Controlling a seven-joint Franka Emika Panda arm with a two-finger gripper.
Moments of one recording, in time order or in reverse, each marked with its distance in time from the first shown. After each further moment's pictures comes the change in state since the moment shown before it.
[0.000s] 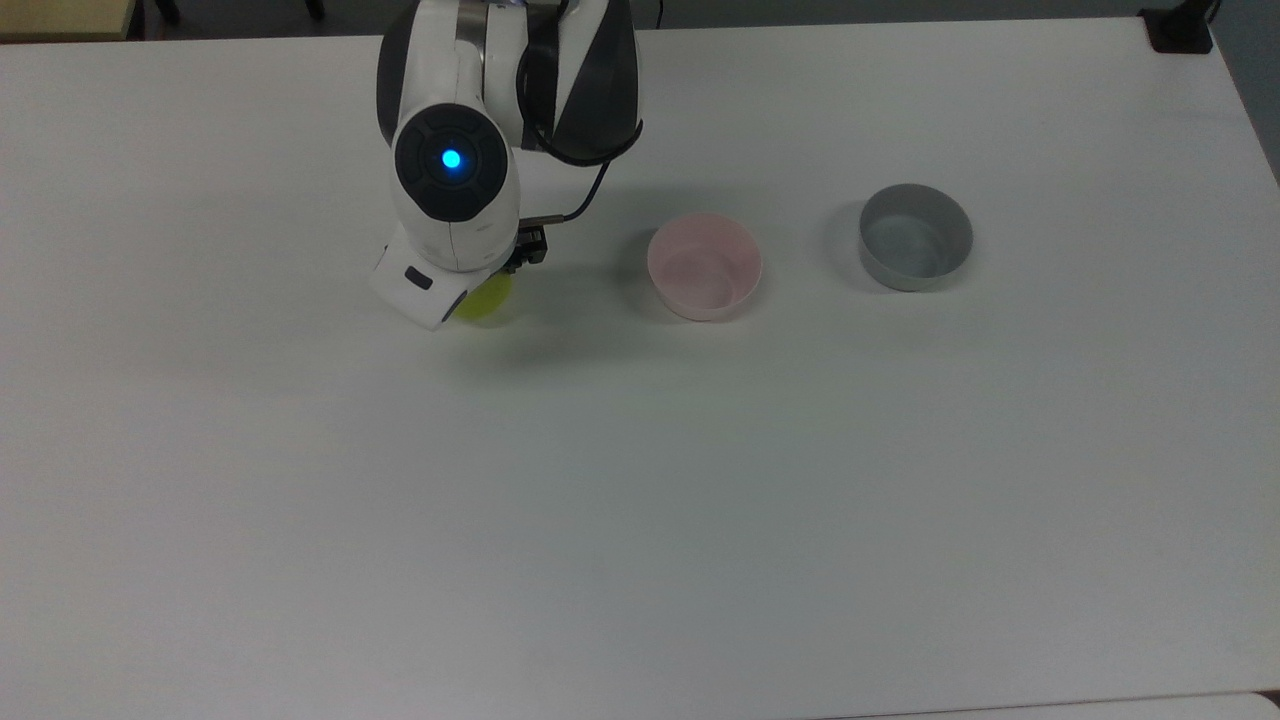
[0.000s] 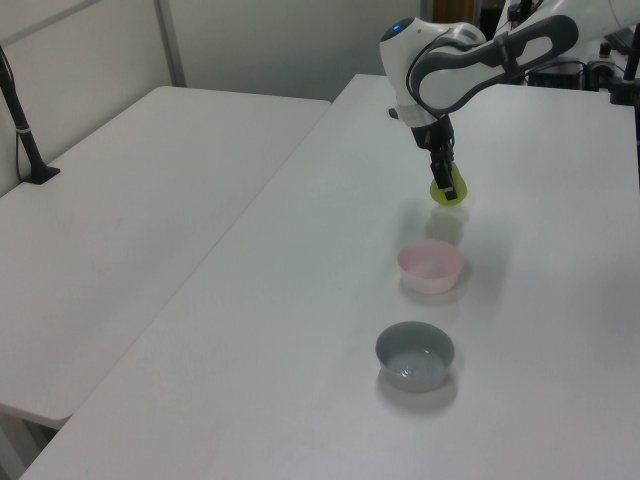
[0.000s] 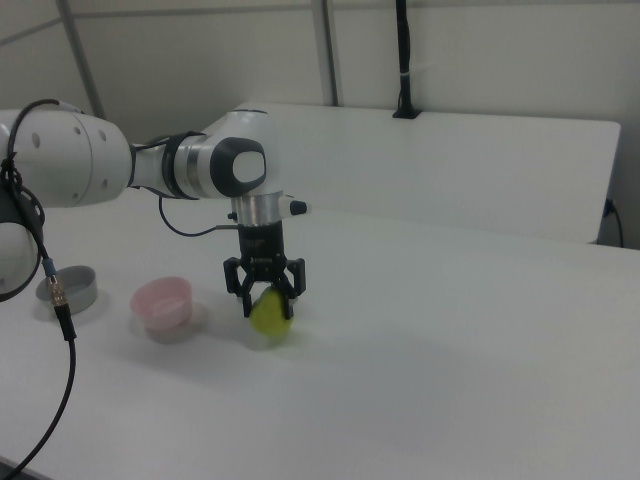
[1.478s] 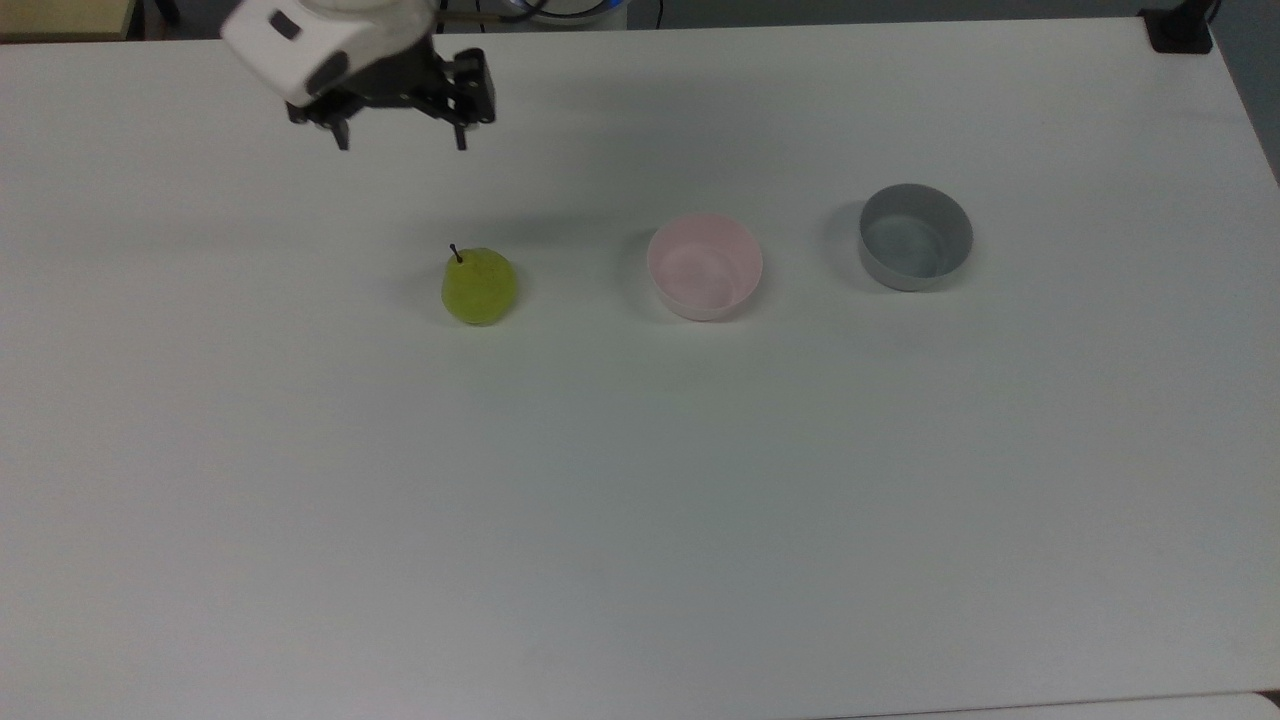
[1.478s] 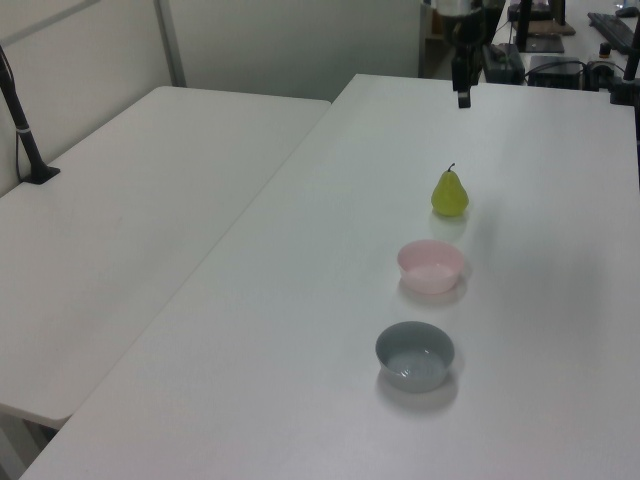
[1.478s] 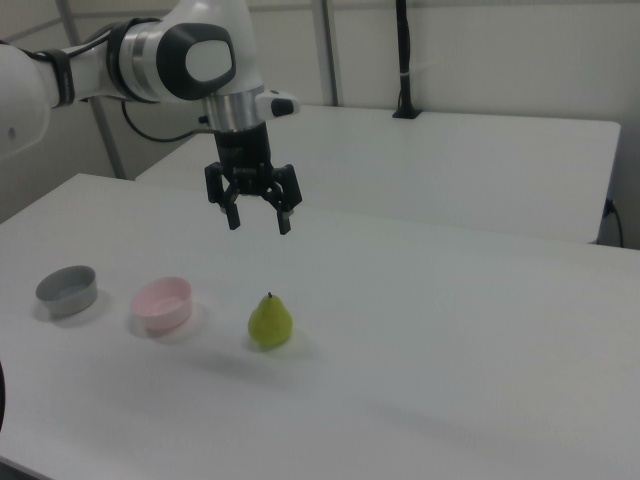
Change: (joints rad) arm -0.065 -0.303 -0.006 0.030 0.033 -0.121 0.067
